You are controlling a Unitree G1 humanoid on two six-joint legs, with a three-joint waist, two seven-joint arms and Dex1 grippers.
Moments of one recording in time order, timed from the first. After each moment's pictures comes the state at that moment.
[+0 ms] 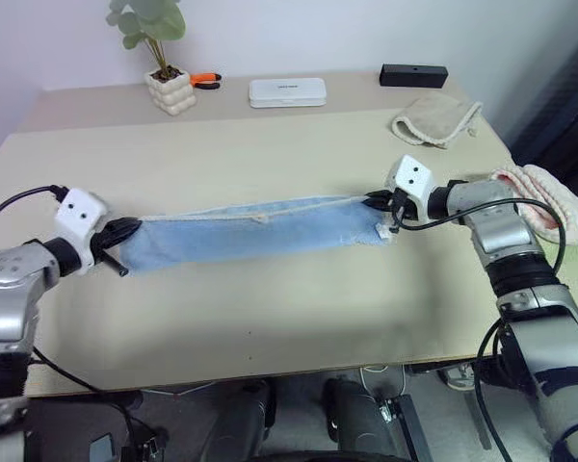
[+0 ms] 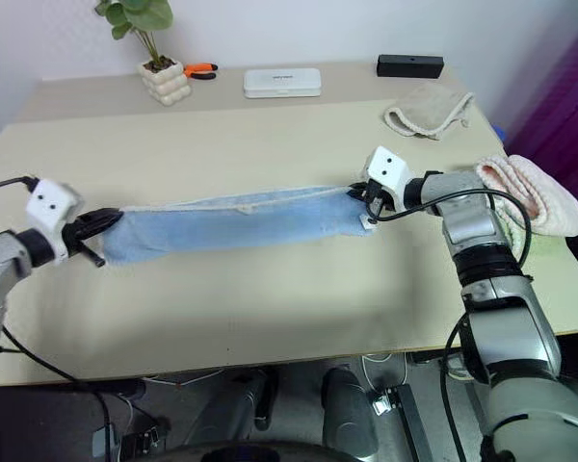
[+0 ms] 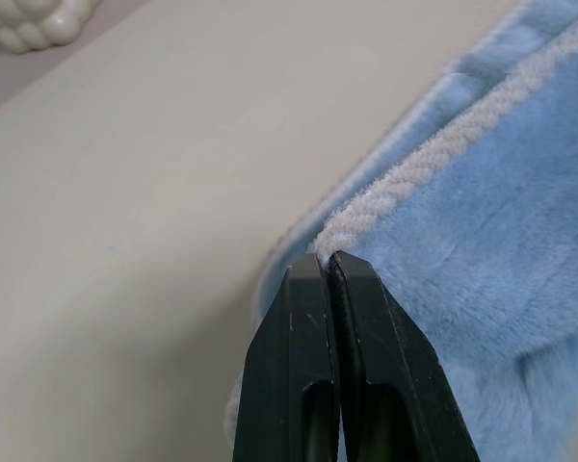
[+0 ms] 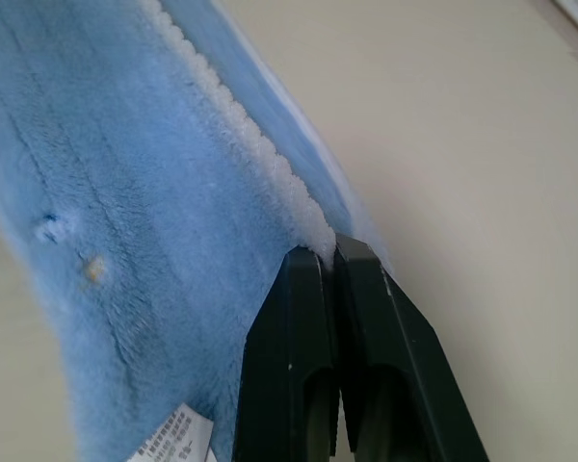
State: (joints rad) left arm -0.28 0.82 0.23 0.18 -0.23 0.26 -0.80; right arm -0.86 -0.62 0.18 0.72 0.00 -0.05 1.01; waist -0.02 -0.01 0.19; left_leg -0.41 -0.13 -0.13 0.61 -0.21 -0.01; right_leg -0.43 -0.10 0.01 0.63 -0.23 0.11
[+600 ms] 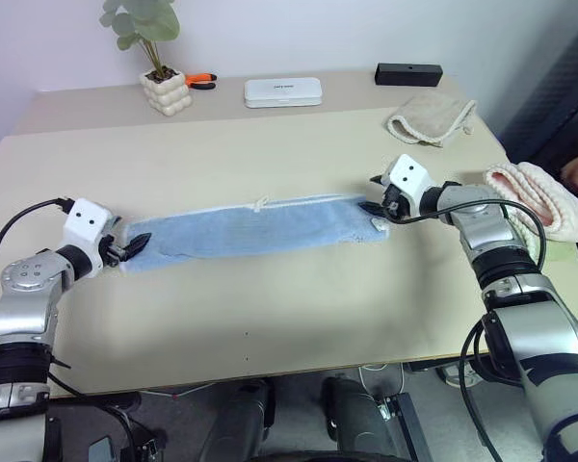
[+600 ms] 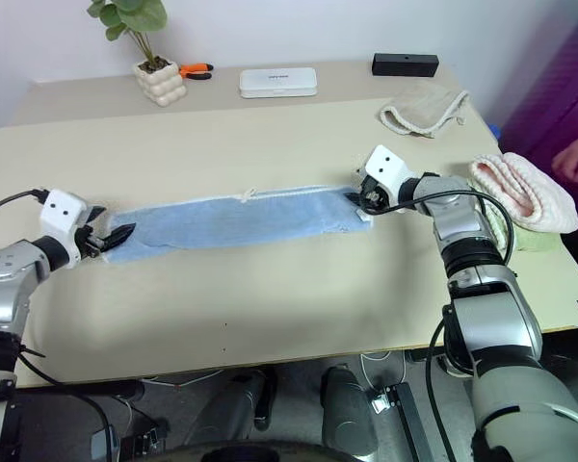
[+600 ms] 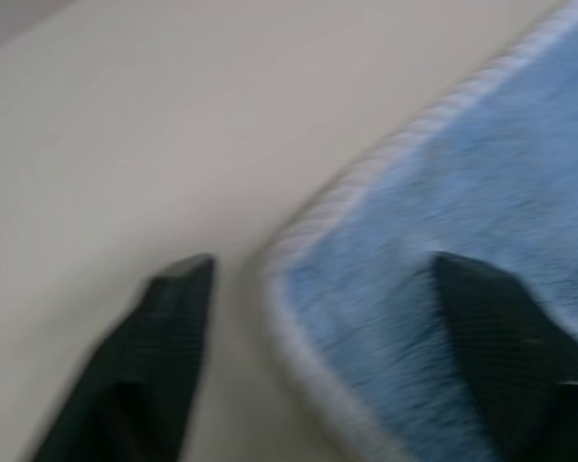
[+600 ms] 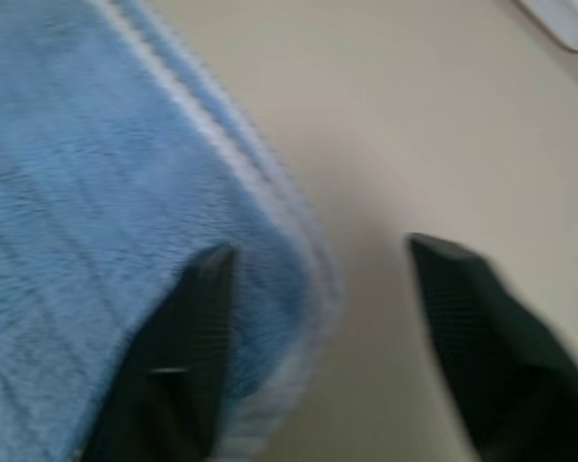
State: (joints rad) left arm -0.29 0.77 0.23 0.35 -0.19 0.17 -0.65; right arm -0.92 -0.57 0.15 0.91 -0.06 -0.17 0.85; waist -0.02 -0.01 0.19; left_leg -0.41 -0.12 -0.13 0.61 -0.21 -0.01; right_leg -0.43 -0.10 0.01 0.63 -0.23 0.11
